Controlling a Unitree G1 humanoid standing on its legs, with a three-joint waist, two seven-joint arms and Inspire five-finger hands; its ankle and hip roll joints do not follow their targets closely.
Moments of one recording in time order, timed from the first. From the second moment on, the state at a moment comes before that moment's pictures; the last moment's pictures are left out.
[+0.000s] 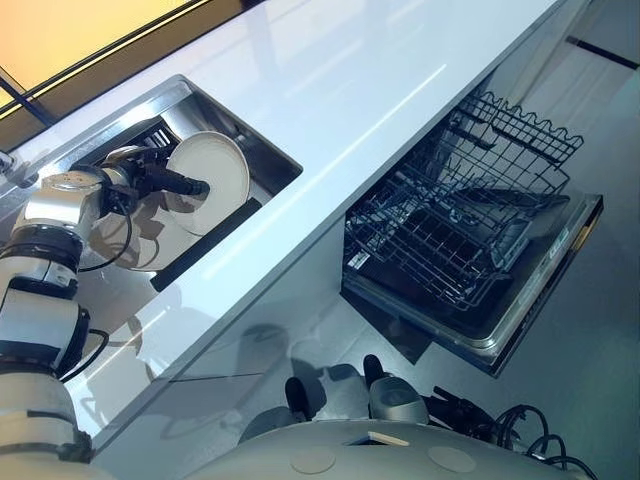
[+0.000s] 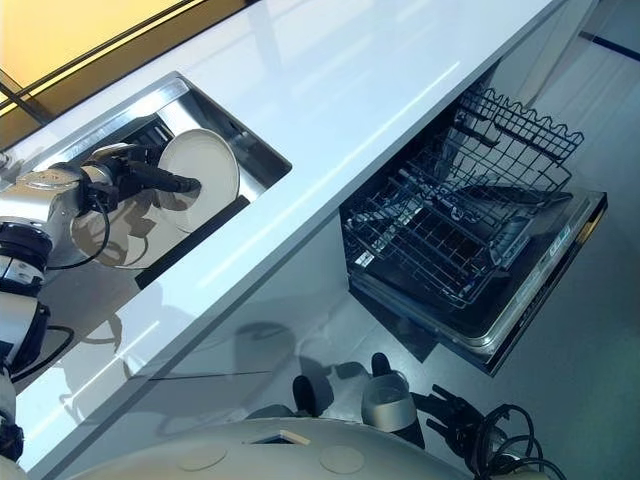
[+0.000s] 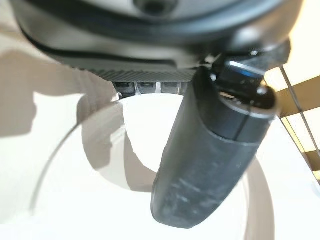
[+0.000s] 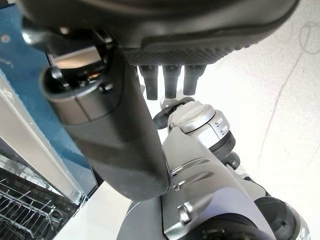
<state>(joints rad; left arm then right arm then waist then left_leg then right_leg) -0.84 0.91 -0.40 0.88 -0.52 0.38 -0.47 0.06 -0.33 0.04 1.25 0.52 0.05 0.21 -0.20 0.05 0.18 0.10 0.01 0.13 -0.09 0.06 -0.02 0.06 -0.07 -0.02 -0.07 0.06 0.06</state>
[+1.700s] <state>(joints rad) -0.67 1.05 -0.12 0.51 -0.35 -0.24 0.14 0.14 -0.50 -0.04 0.01 1.08 0.22 0.59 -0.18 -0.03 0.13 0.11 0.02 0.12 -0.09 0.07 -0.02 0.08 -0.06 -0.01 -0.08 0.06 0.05</state>
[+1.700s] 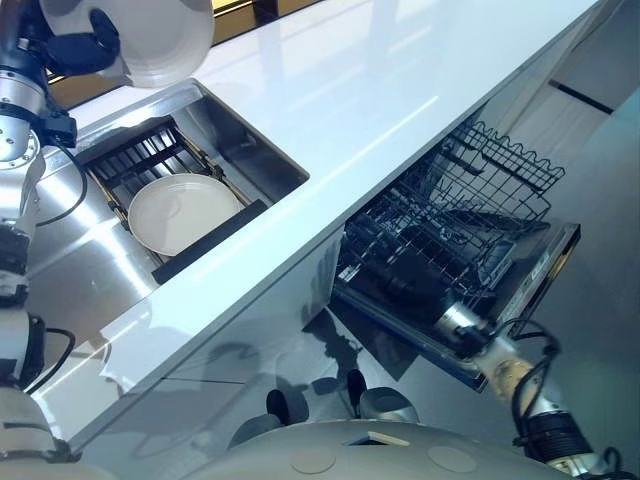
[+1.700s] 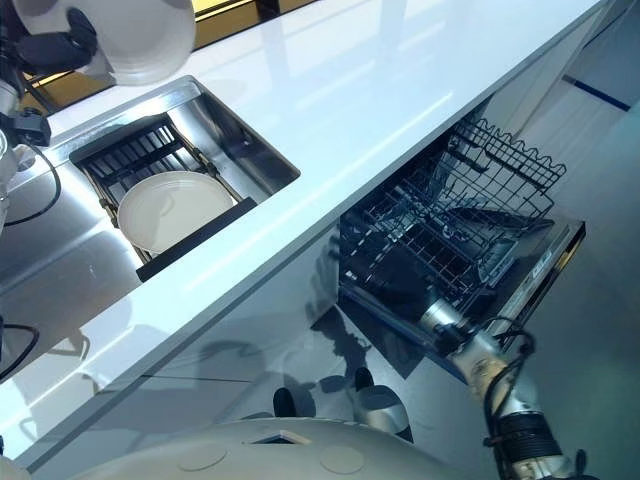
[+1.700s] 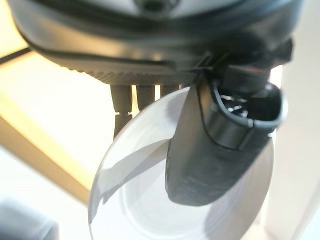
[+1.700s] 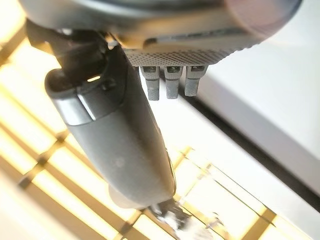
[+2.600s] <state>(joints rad) -0.45 0.79 -0.19 0.01 0.03 -0.22 0.22 -0.29 -0.64 0.17 -0.27 0.53 -0.06 0.14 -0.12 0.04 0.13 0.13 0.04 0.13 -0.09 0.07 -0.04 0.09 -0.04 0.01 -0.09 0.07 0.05</state>
